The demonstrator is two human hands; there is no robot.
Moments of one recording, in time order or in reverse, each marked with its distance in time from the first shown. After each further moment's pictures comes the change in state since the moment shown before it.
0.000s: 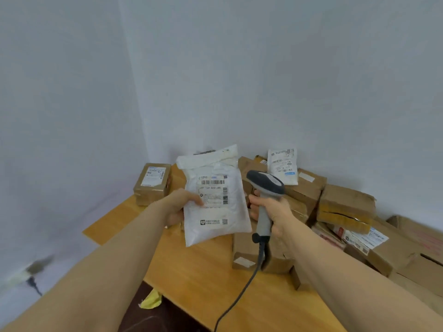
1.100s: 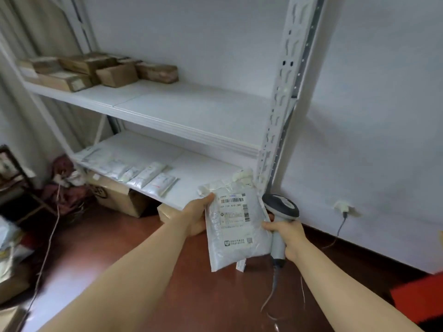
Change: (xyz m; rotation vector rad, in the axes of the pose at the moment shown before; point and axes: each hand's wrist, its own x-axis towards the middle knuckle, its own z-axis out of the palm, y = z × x) left_hand -0.663 -0.428 -0.134 -1.079 1.298 0.332; right_hand -0.528 0.320 0.252 -0.685 -1.279 0.220
